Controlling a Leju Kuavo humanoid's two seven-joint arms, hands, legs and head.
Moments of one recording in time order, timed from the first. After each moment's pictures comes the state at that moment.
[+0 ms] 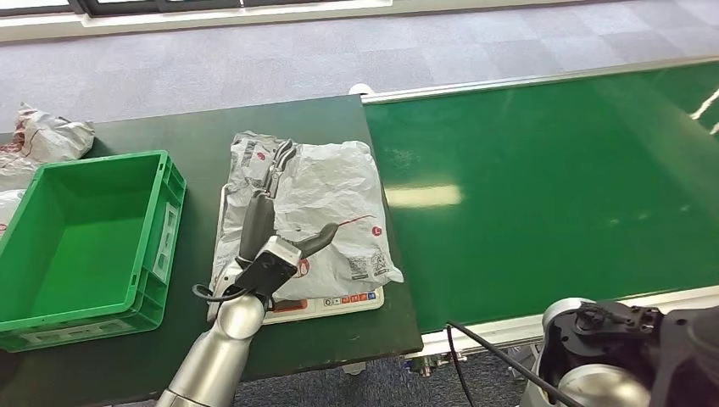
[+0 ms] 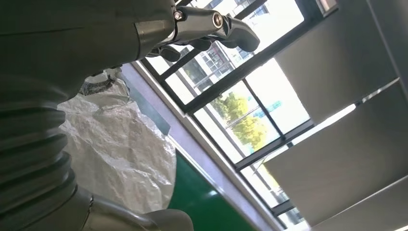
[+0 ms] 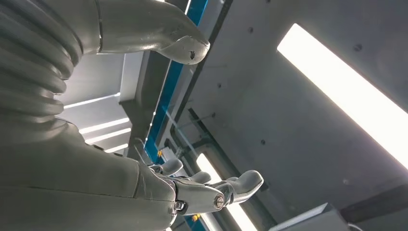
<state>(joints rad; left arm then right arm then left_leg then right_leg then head) -0.37 -0.26 -0.29 -1.13 -0.54 0.25 -0.48 -0.24 0.34 0.13 -2.26 0.62 -0.70 -0.70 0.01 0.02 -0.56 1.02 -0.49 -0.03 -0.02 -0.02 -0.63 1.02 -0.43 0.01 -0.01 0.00</state>
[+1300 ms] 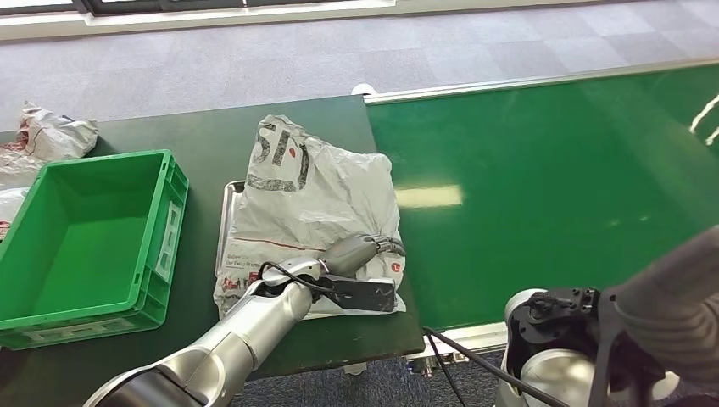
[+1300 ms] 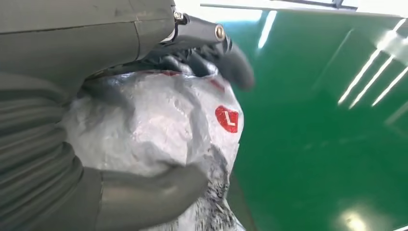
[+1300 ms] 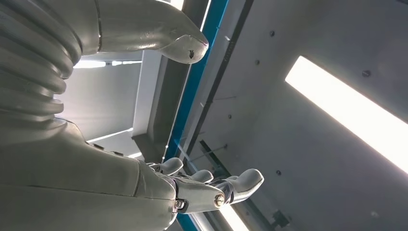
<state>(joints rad) -0.71 -0.33 -0.47 -0.36 -0.88 -0.09 -0.51 -0.24 0.34 0.22 -2.16 0.59 -0.69 -0.70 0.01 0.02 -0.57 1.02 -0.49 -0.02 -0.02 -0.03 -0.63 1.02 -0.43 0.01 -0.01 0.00</state>
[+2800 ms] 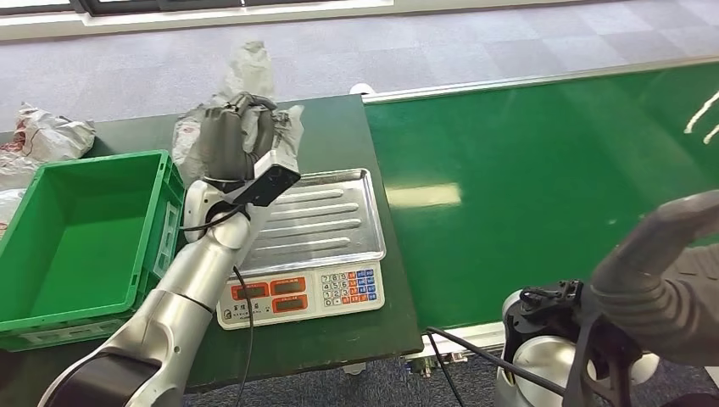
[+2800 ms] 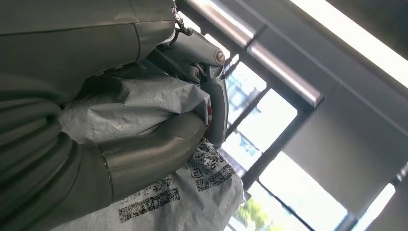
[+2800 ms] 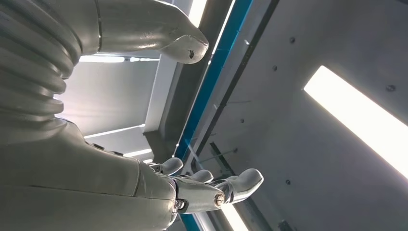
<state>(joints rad) -0.77 -0.19 -0.18 -0.75 -0.70 0.63 -0.53 -0.22 0.34 0.18 -2.10 0.59 -0.70 -0.70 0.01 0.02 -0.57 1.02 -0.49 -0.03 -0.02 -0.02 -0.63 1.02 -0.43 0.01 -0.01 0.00</state>
